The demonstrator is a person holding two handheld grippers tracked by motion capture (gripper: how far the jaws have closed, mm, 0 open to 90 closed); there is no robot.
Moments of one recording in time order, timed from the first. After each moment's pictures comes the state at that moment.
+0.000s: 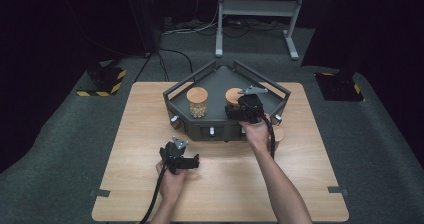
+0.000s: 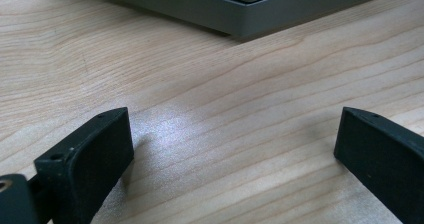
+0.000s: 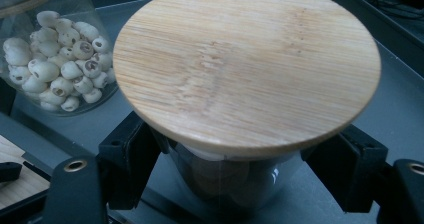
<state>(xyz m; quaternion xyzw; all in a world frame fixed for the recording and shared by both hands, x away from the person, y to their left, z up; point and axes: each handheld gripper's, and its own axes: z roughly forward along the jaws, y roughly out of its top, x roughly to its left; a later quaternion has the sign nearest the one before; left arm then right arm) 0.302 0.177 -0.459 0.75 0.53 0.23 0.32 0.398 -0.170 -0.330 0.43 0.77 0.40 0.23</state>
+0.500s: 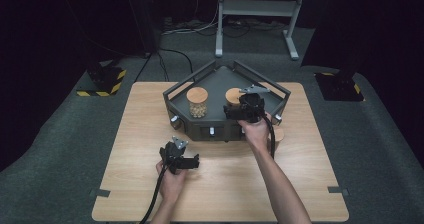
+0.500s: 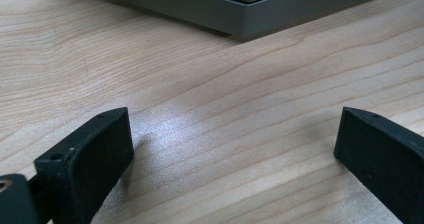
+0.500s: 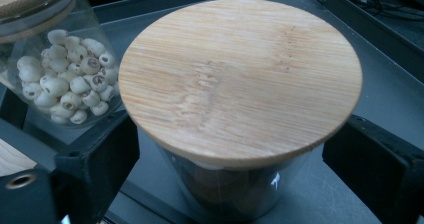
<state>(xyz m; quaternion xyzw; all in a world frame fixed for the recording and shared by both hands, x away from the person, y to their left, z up) 0.302 0.177 -0.459 0.75 0.53 0.23 0.32 0.397 -0.175 -0.330 0.44 0.76 0.42 0.22</state>
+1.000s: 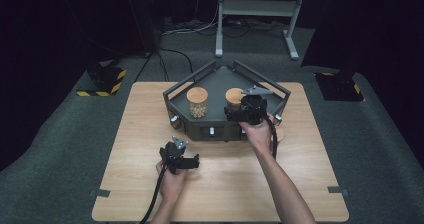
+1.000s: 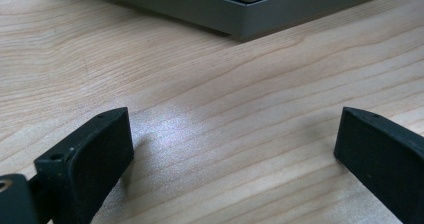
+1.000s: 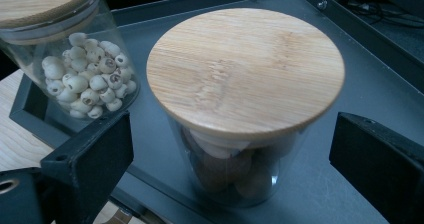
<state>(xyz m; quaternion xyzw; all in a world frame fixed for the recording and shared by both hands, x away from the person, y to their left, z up) 0.302 0.177 -0.459 0.75 0.53 0.23 0.32 0.385 -0.183 -0.326 0.43 0.76 0.43 0.22</state>
